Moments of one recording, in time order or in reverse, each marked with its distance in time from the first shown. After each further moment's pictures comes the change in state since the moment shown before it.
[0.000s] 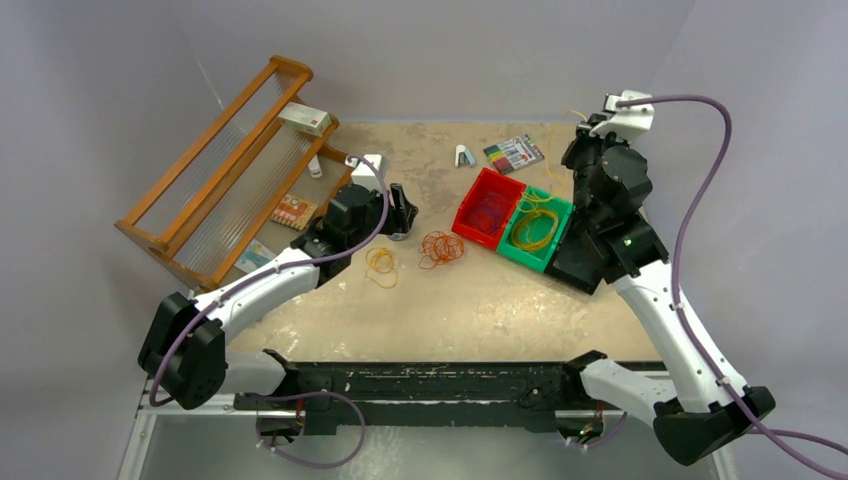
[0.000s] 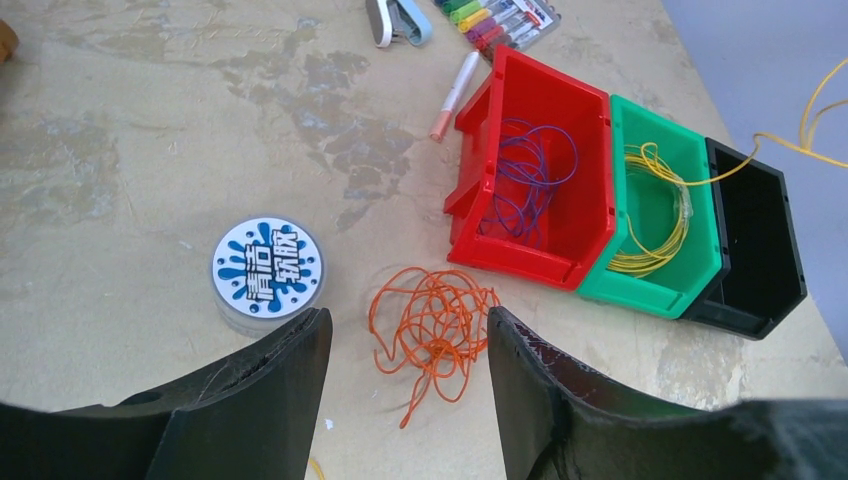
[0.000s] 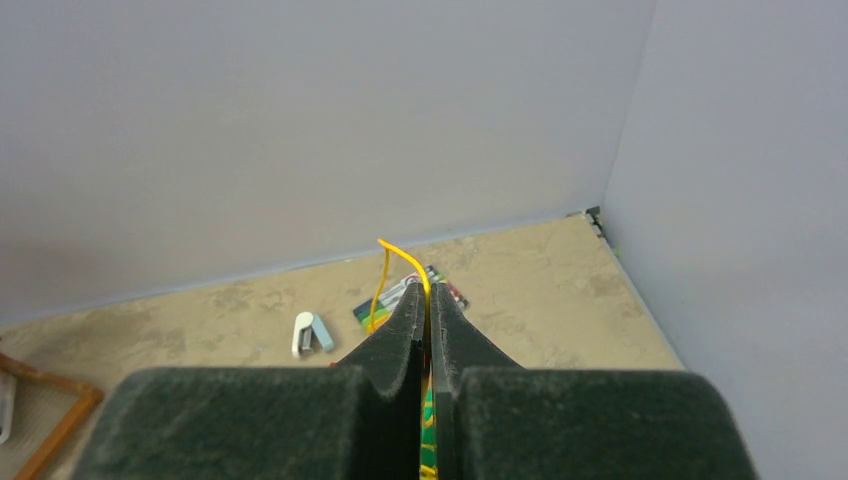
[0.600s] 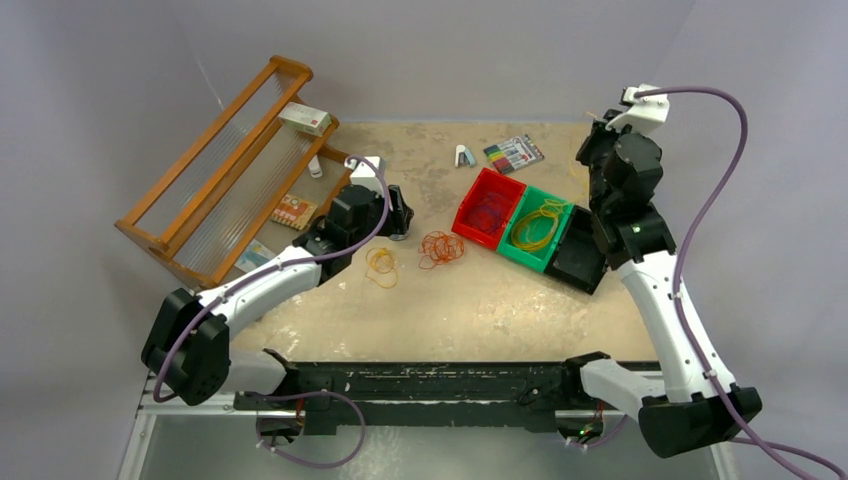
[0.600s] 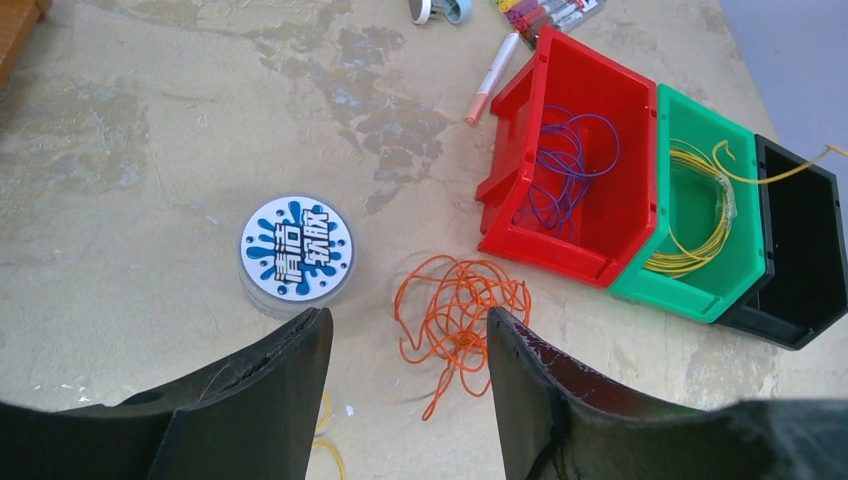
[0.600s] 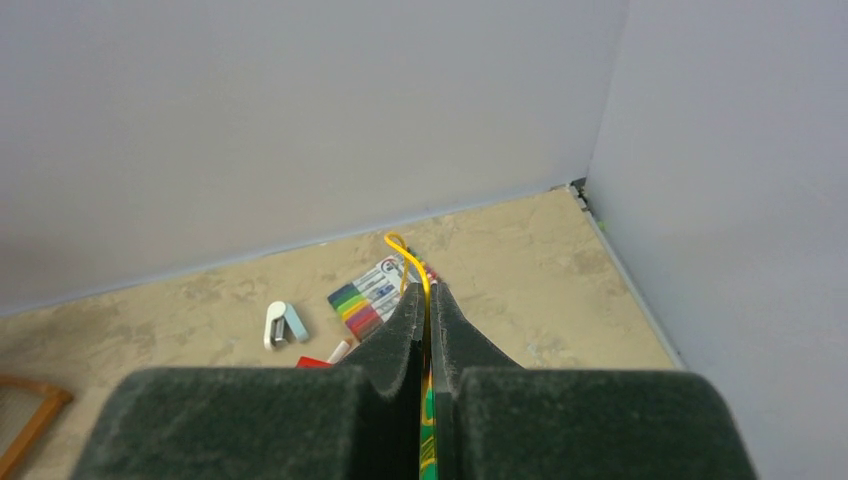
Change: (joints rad) left arm 0.010 0.022 0.000 -0.039 -0.037 -0.017; right arm -0.184 0.026 0.013 -0.063 -0.140 0.066
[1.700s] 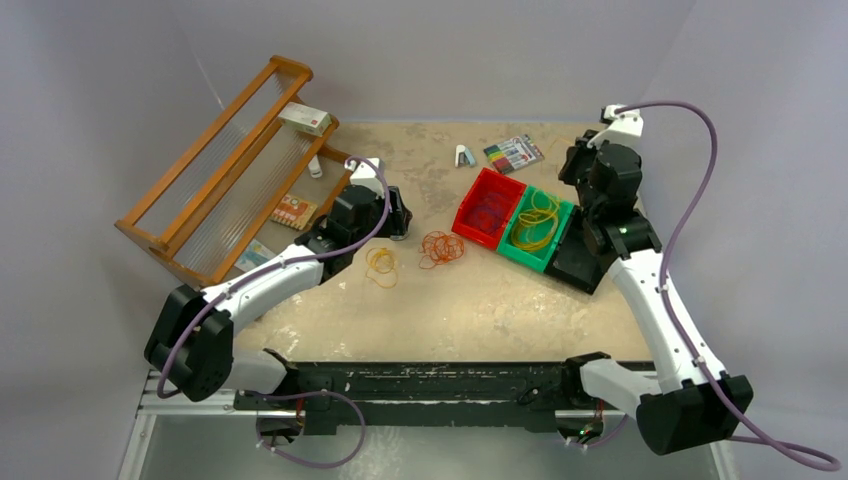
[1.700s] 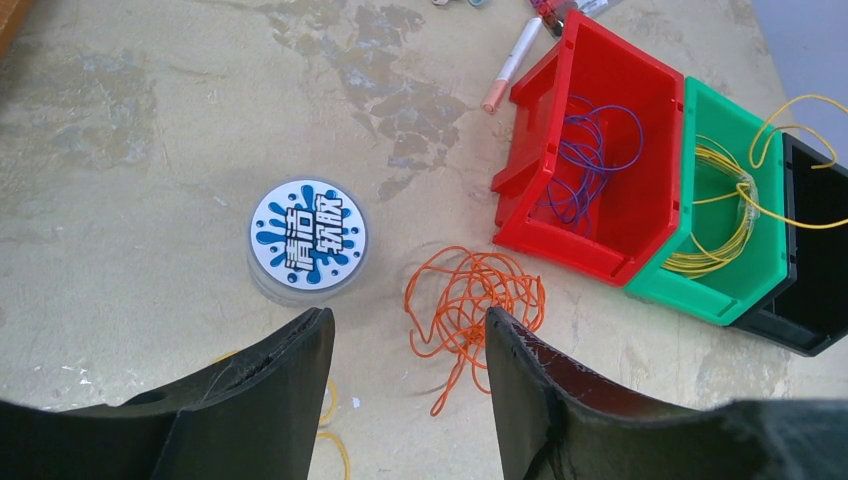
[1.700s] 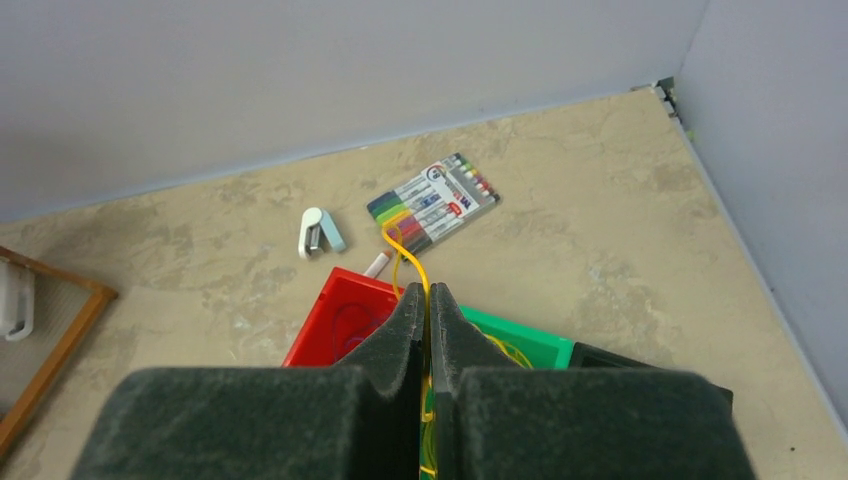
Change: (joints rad) left arm 0.008 0.023 0.000 -0.021 -0.010 -0.024; right arm -0.029 0.021 -0.124 -0.023 -0.158 0.119
